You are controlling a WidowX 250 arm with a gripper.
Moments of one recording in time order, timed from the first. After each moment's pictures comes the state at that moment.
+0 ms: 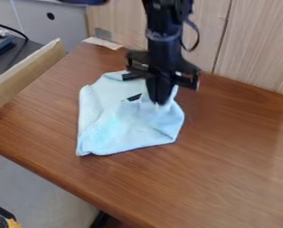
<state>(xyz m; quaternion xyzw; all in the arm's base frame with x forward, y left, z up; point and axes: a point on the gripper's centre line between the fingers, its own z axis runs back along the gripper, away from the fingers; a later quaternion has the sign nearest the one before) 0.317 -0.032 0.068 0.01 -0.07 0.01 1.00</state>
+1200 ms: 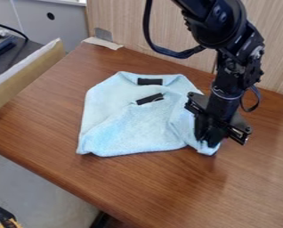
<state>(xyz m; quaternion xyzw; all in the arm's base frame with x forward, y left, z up) 0.337 -0.109 0.002 0.04 -0.06 -0.14 0.99</state>
